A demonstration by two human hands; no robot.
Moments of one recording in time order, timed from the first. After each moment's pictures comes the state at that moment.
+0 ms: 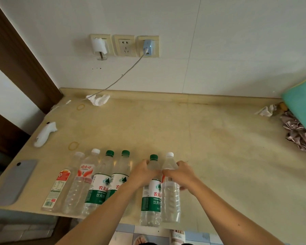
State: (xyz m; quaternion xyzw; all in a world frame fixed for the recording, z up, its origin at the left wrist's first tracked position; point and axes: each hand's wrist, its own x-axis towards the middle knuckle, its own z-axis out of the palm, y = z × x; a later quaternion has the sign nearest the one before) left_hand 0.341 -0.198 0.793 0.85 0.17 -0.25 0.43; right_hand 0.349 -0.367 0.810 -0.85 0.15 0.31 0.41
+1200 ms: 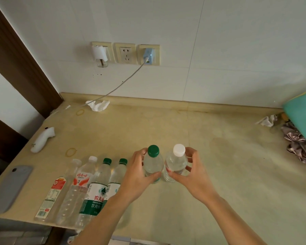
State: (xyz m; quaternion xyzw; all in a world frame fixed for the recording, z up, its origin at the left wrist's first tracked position) left_hand 0.336 -0.191 0.824 0.86 0.02 0.00 0.51; right_hand 0.353 -0.408 0.836 -0.84 -0.04 0.07 0.54
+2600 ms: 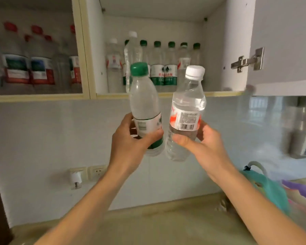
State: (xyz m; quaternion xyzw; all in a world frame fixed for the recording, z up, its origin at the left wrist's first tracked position) left_hand 0.397 -0.243 1.222 0.70 -0.24 0.30 0.61; right_hand 0.356 -0.441 1.218 -0.72 -0.17 -0.31 0.60
